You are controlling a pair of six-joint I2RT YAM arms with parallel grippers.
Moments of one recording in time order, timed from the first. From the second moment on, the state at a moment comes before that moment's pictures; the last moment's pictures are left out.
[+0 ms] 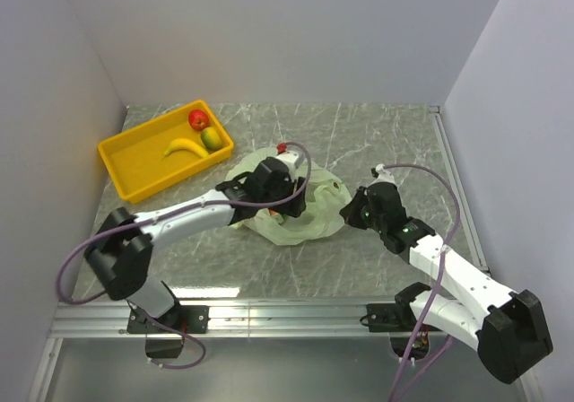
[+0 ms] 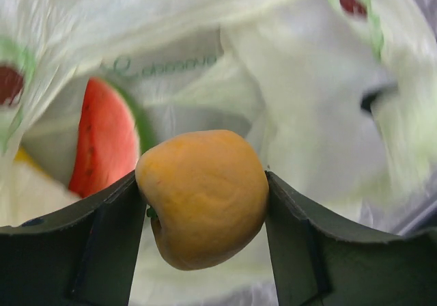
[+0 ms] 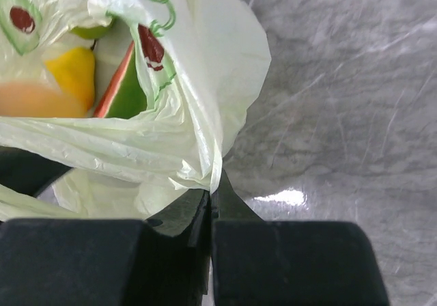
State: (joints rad) left arm -0.84 1.58 1.10 -0.20 -0.05 -0.41; right arm 0.48 0.96 0.53 -0.20 0.04 0.68
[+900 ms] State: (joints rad) left arm 0.00 1.77 1.30 -0.30 -0.17 -0.49; right arm 0.47 0.94 0.55 -0.22 0.03 0.67
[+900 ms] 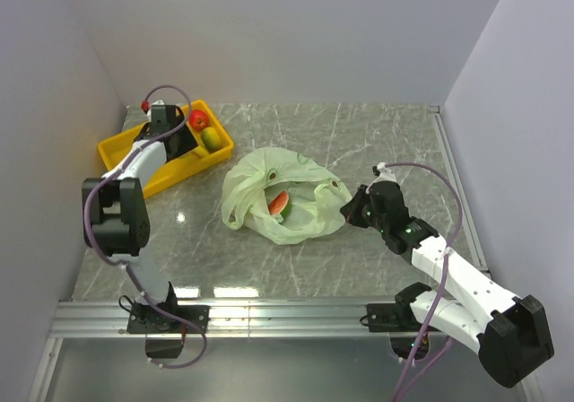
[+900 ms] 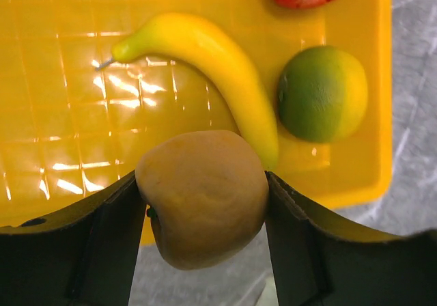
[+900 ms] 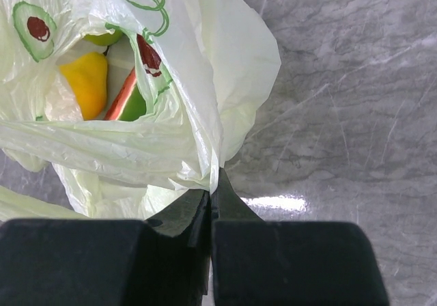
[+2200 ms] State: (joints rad) left arm -0.97 1.66 1.27 -0.52 -0.43 -0.37; right arm 0.48 1.04 0.56 -0.19 0.01 0.63
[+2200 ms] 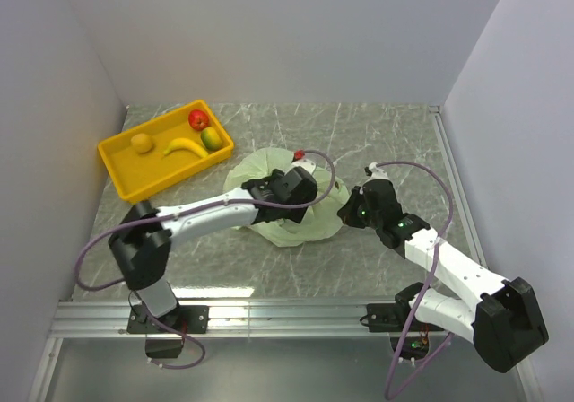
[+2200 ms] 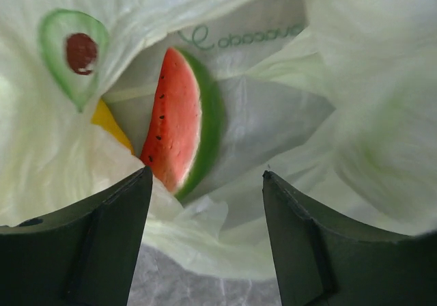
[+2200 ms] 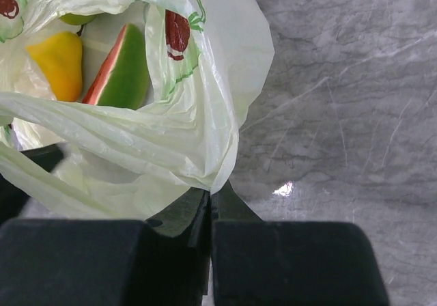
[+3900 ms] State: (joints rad) left arm -0.83 1.78 1.23 -0.41 -0.15 -0.35; right arm 0.48 0.98 0.56 -0.20 0.01 0.65
